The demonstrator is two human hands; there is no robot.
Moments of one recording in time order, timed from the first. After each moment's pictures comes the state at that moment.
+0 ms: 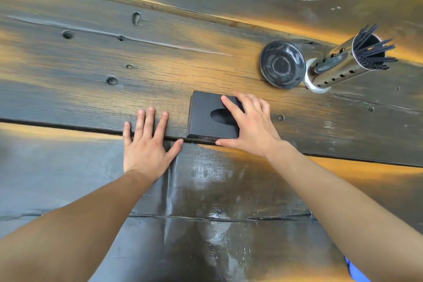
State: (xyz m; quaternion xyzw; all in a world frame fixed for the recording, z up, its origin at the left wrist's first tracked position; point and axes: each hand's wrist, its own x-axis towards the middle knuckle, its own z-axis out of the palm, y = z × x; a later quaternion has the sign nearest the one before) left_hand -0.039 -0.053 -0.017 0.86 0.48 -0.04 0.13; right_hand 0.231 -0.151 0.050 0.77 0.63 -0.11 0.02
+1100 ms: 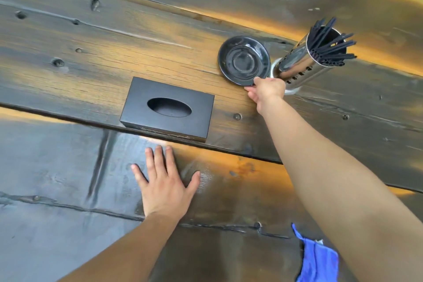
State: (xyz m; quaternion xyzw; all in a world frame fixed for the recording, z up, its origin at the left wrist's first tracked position) left_hand 0.097 -0.256 -0.020 0.79 0.59 -0.08 0.13; right_hand 0.410 -0.143 0.028 0.79 -0.06 -0.34 -0.50
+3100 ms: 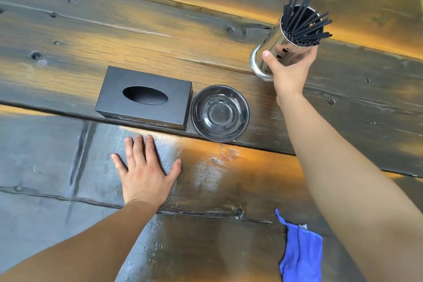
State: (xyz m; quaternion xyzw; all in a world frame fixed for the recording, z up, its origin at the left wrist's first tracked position) left_hand 0.103 -0.260 -0.020 0.79 0.61 -0.05 0.10; right_hand 0.486 -0.211 0.037 0.79 0.14 -0.24 -0.55
